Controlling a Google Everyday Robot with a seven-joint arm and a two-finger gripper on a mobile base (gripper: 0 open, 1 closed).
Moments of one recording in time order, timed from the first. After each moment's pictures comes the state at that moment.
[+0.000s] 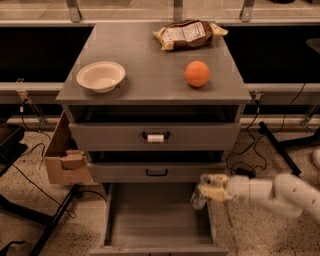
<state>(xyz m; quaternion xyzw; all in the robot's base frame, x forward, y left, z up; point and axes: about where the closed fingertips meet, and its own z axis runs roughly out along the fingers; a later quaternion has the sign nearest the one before) 0.521 -0.167 0.523 -0.36 0.72 0.41 0.42</state>
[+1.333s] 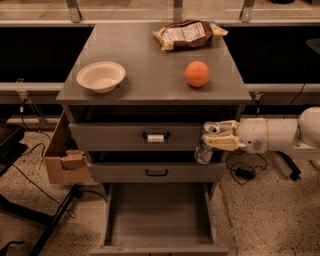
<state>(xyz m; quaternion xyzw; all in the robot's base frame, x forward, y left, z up) 0.561 -0.160 0.756 -0.43 0.69 0.37 0.45</state>
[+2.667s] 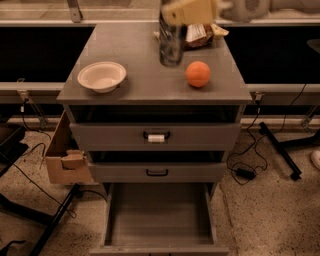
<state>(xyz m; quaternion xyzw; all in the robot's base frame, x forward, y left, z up) 0.555 -0.035 1.089 -0.51 0.64 0.32 0.49</state>
